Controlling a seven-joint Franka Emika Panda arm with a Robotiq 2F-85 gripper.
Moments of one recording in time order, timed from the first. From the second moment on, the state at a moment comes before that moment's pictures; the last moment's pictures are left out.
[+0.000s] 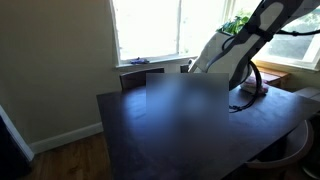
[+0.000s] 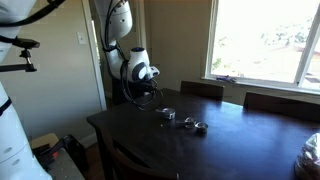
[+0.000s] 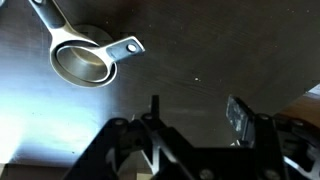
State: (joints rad) arm -0.07 0.58 0.29 -2.15 -0.14 3.17 -0.12
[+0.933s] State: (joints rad) arm -0.21 0.62 0.40 -2.04 0.08 2.98 -0.11
